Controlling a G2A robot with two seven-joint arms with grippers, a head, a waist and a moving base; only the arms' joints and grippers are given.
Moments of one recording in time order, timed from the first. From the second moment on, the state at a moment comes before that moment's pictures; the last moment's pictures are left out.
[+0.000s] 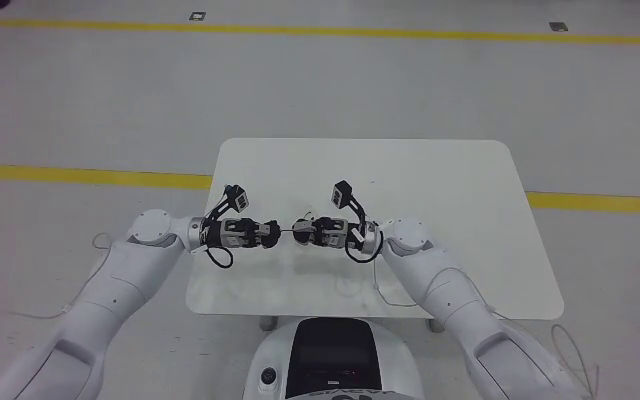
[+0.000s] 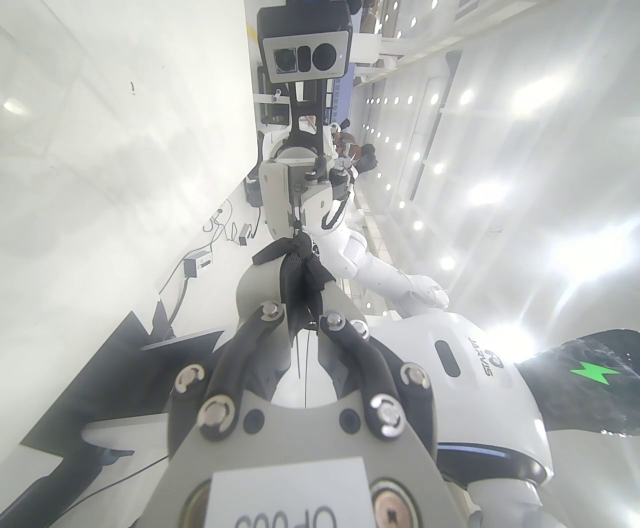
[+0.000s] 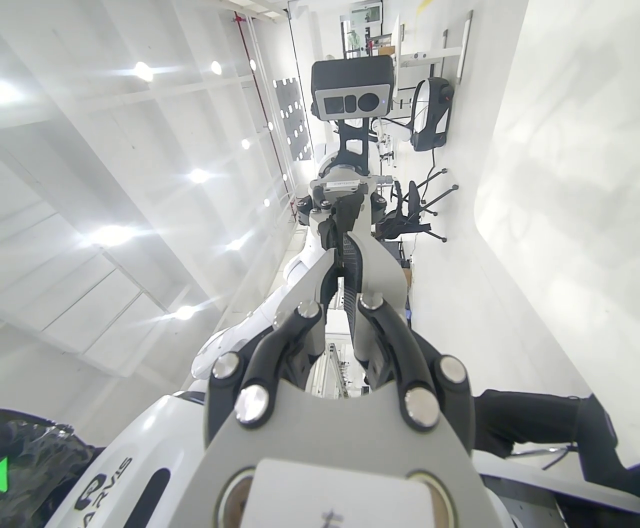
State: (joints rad) left arm 0.96 -0.93 -0.81 -1.01 -0.84 -0.33 -1.35; right arm -1.02 -1.46 0.95 -0.88 0.51 -0.26 1.10
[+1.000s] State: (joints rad) left arm 0.97 -0.93 -0.81 -1.03 -0.83 -0.29 -1.31; right arm -1.07 -1.44 0.98 -0.94 0.57 -0.29 1.09
